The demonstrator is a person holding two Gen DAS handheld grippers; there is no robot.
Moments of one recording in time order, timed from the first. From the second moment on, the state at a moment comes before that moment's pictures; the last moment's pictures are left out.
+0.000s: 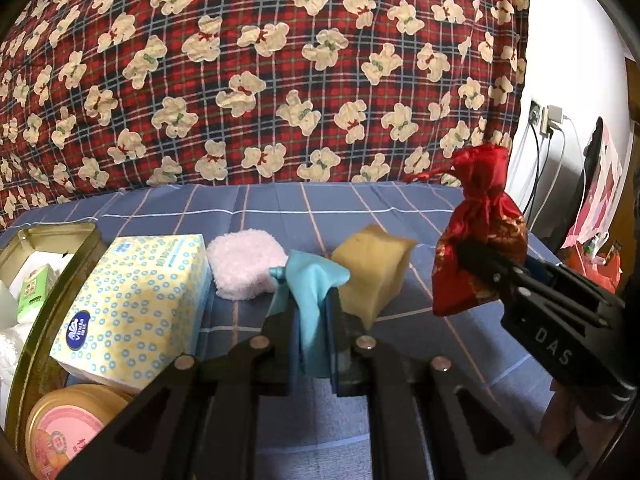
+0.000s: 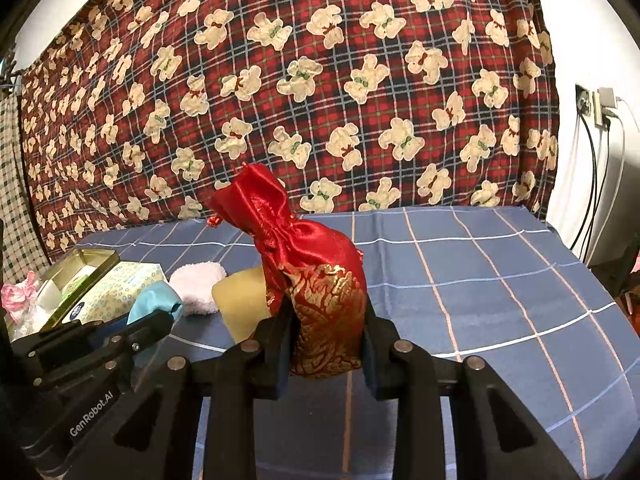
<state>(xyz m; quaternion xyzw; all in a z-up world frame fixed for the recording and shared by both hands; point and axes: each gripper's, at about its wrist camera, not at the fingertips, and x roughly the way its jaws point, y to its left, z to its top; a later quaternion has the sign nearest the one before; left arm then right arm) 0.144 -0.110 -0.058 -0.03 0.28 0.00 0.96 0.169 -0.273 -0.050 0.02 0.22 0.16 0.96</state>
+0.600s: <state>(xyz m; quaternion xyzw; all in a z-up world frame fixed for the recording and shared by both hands) 0.132 -0.109 -0.052 -0.03 0.25 0.01 0.97 0.150 -0.266 -0.044 0.01 0.18 0.15 0.97</state>
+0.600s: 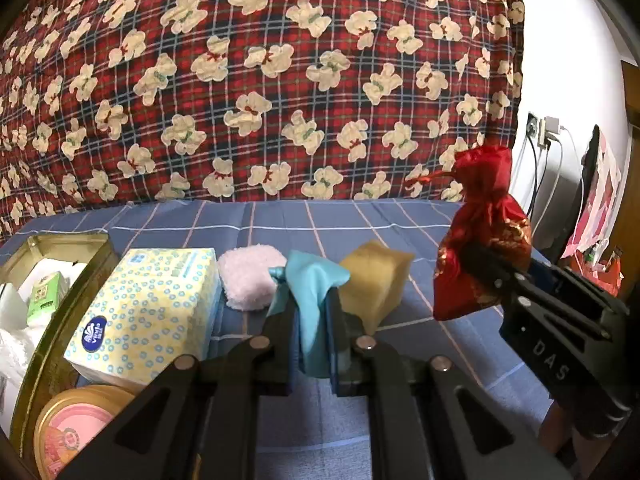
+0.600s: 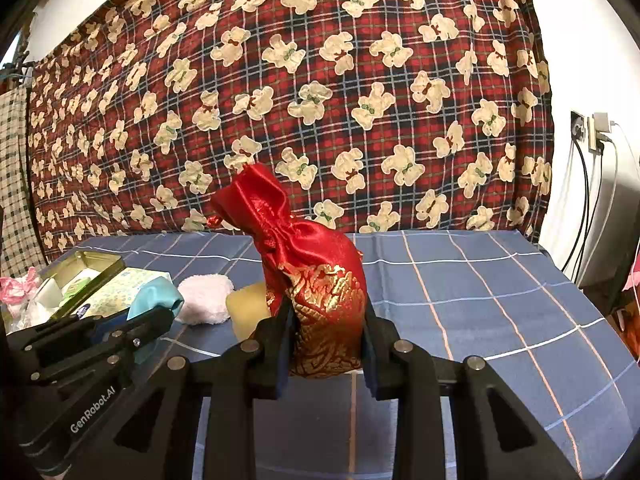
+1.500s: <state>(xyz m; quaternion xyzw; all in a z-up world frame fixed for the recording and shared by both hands) 0.109 -0.114 -0.042 0.00 0.18 0.01 0.98 0.124 -0.264 -0.038 0.00 0.12 0.13 0.98</state>
